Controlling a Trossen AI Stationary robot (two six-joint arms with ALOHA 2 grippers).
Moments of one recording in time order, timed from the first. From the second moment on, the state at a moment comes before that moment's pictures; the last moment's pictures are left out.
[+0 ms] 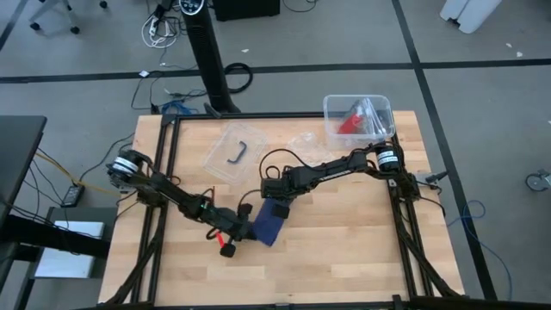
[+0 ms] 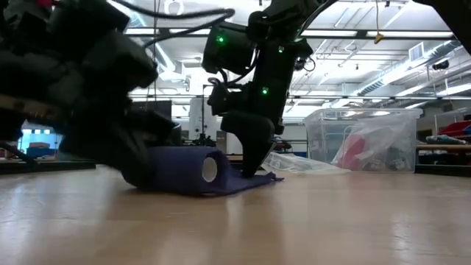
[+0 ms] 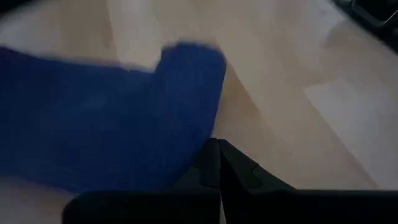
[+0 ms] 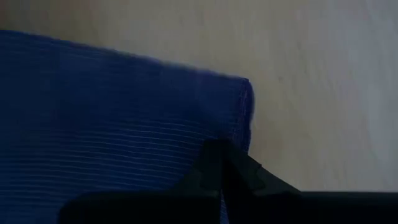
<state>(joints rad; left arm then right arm) -0.36 1.73 0.50 0.64 0.02 -0.08 0.04 2.14 1.51 -0.69 0.23 0.29</state>
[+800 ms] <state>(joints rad) -0.35 1.61 0.50 0.65 -0.34 -0.08 0.04 2.15 1.50 -0.74 0.31 0.29</state>
